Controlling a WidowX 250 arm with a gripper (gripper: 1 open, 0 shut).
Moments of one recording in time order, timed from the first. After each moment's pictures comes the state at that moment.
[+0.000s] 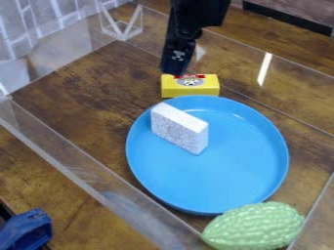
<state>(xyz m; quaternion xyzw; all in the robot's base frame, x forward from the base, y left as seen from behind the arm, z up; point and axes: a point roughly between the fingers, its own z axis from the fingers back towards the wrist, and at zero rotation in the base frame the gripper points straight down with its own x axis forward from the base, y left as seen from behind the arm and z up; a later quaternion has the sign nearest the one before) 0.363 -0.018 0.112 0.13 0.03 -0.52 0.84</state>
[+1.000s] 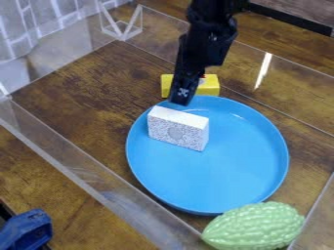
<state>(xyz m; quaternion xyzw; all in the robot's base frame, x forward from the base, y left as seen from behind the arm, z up) 0.381 -0.019 0.057 0.13 0.02 -0.53 0.83</state>
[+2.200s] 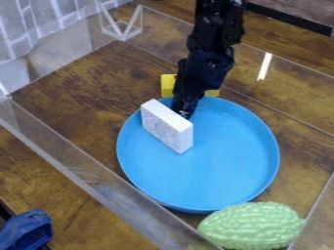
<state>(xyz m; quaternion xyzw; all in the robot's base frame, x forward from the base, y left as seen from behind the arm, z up) 0.386 -0.019 0.031 0.13 0.03 -0.53 0.84</state>
